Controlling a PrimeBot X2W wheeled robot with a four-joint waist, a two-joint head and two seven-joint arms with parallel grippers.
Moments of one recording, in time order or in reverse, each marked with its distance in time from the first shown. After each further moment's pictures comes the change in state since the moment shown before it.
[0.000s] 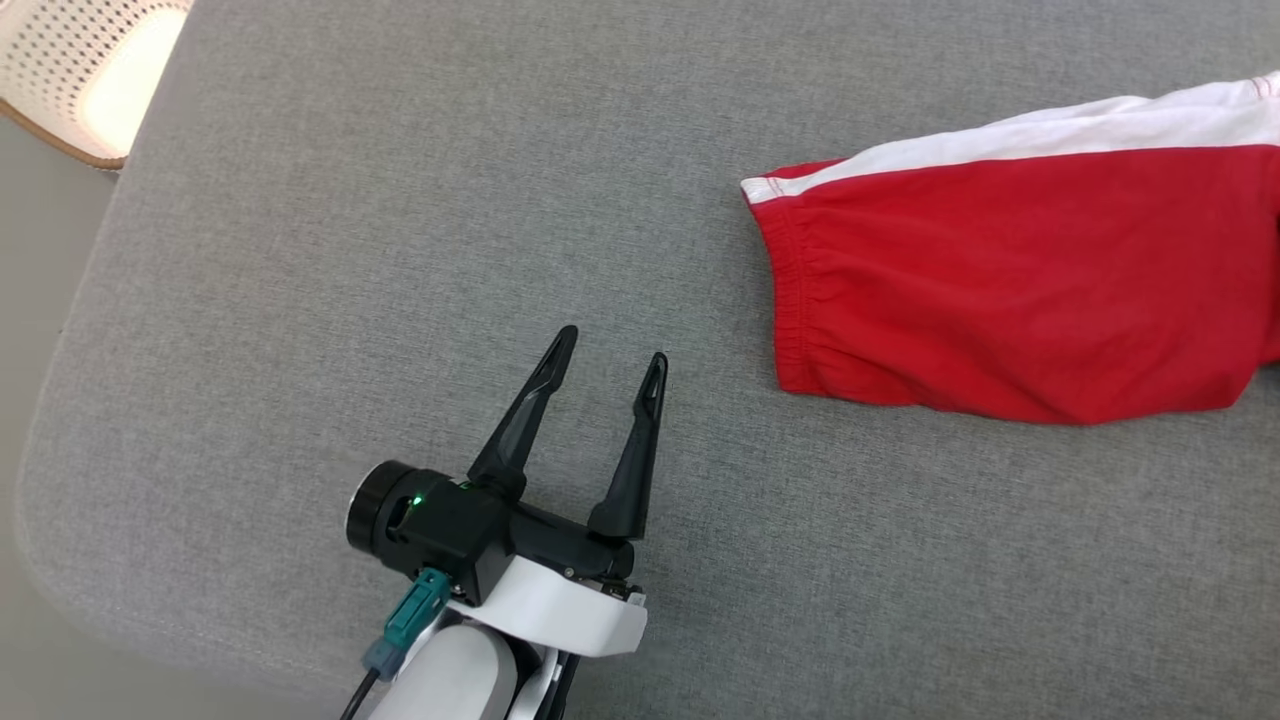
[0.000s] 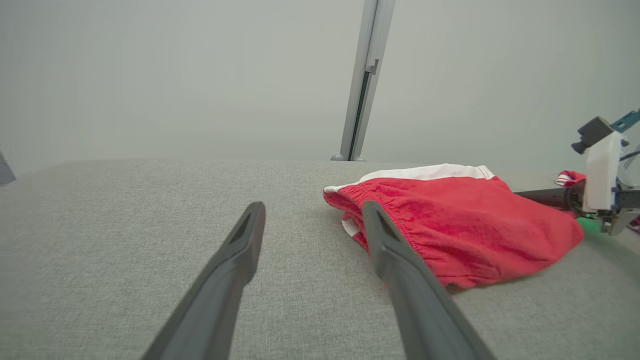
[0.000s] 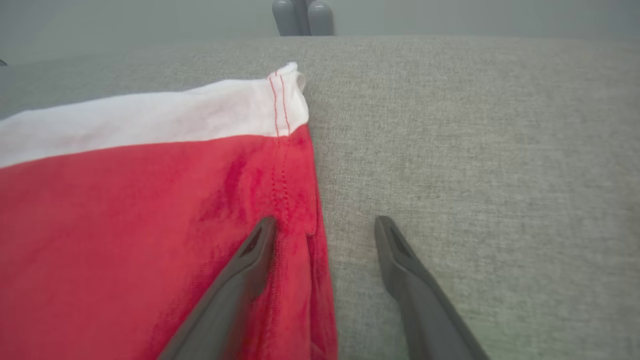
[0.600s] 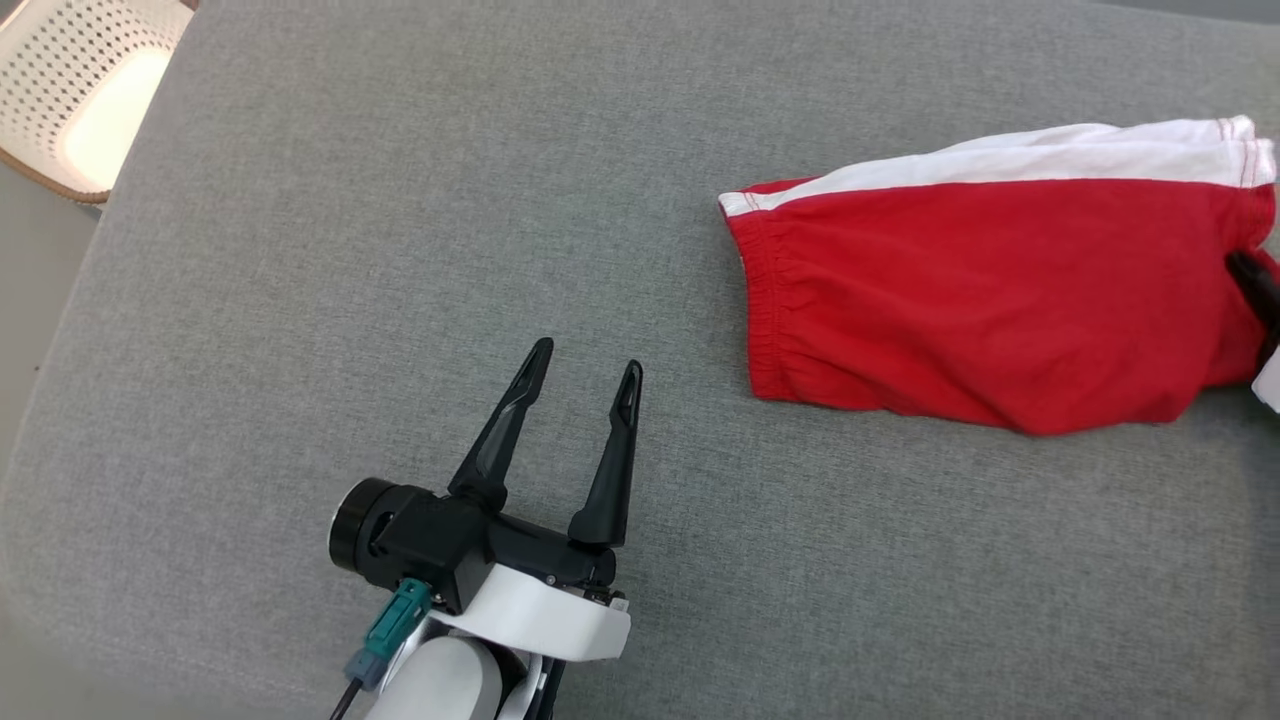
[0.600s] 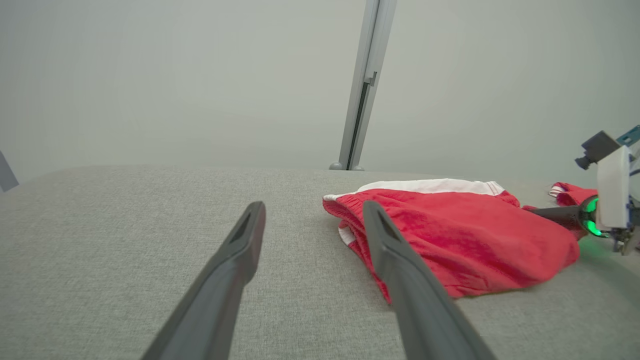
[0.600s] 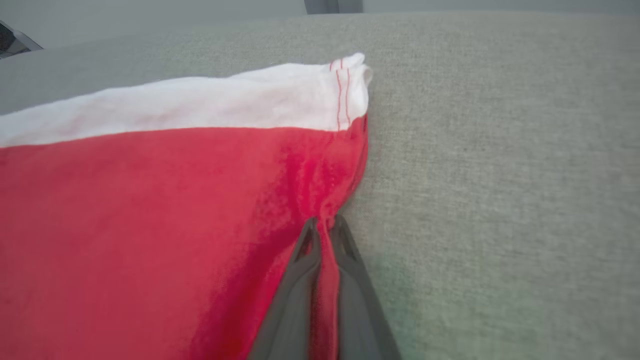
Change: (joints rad) left arm 0.036 -0.006 0.039 -0.004 0.007 -0.008 0.000; right arm -0.004 0.032 0.077 -0.006 0.065 0.001 0.043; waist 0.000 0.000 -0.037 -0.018
